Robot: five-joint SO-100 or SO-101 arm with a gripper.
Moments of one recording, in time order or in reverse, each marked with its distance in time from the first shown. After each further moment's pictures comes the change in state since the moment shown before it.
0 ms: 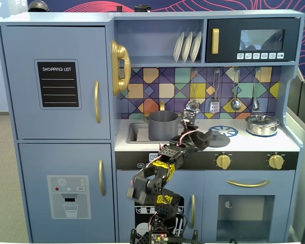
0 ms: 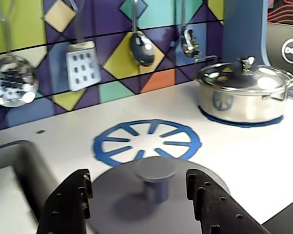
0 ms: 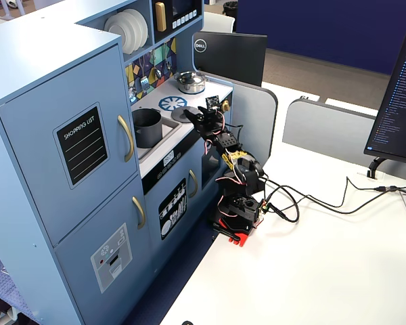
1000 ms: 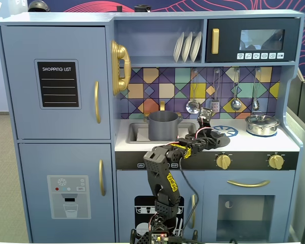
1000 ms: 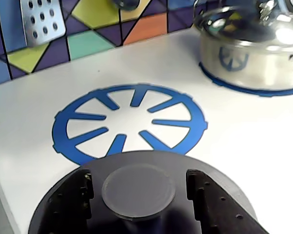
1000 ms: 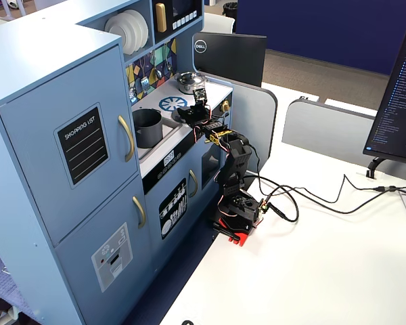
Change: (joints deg) arm 0.3 -39.0 -22.1 -7.5 0.1
